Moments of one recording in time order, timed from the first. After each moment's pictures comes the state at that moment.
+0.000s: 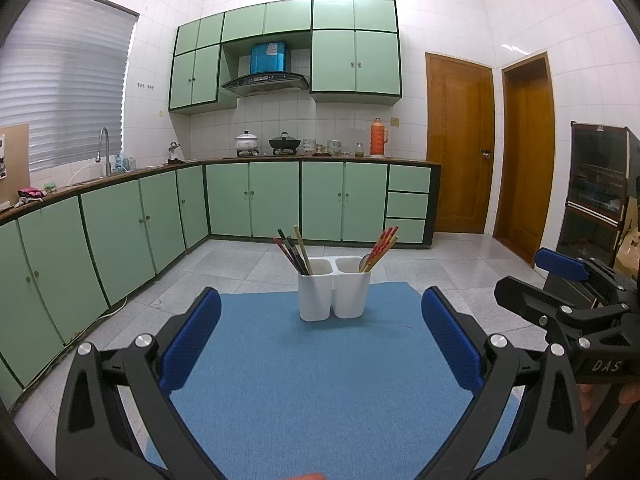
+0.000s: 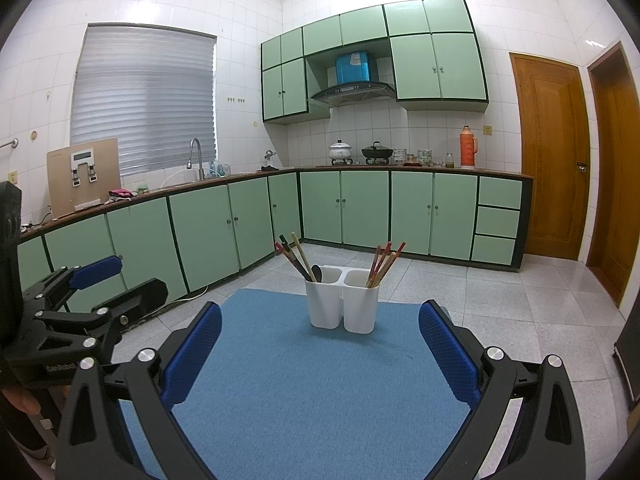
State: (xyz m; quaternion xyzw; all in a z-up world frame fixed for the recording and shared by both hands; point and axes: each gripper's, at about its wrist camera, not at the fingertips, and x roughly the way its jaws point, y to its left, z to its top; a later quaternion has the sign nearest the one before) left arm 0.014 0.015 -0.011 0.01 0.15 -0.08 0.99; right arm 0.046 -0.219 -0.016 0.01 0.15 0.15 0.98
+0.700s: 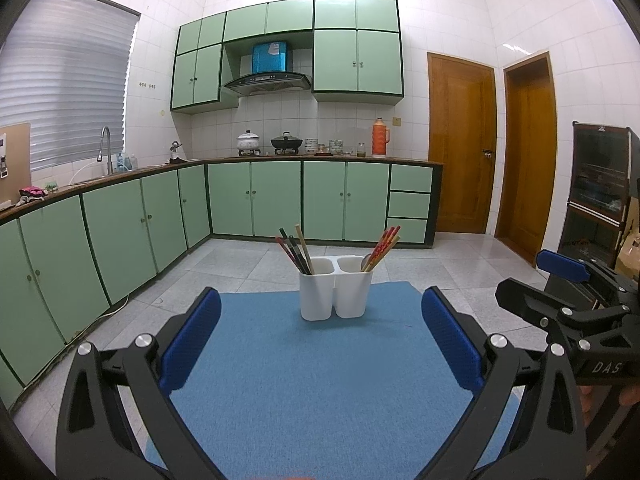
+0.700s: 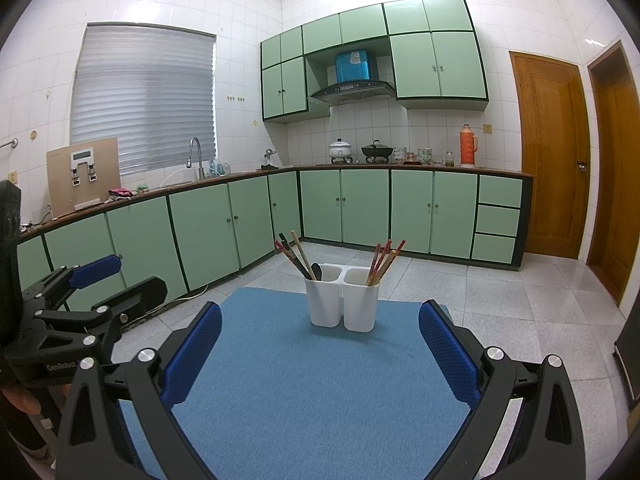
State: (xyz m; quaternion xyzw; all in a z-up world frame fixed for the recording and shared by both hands) left arm 0.014 0.018 -0.011 0.01 0.15 -0.08 0.99; right arm 0.046 -0.218 -0.016 0.01 0.15 0.15 0.98
